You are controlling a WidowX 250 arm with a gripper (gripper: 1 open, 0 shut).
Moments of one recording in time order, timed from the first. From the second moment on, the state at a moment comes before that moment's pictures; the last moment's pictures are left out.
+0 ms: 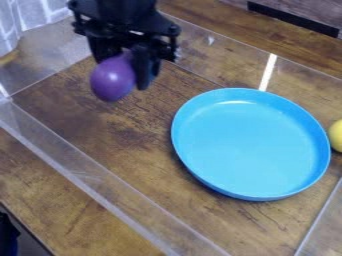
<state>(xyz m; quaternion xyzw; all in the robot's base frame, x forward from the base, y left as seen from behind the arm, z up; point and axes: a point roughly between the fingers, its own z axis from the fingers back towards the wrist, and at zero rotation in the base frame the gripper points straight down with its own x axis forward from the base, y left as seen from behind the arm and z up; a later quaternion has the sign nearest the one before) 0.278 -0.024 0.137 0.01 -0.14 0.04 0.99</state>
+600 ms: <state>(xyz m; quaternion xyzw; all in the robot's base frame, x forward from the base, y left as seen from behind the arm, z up) 0.279 -0.070 0.137 -0.01 -0.15 -0.06 0.99</state>
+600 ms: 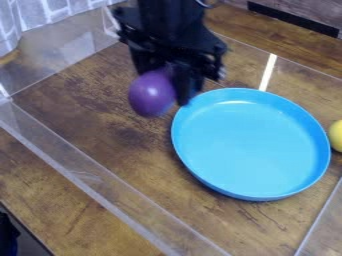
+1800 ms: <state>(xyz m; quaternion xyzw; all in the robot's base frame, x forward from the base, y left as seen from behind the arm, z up) 0.327 -0.122 0.108 0.02 -0.14 -0.07 0.99</state>
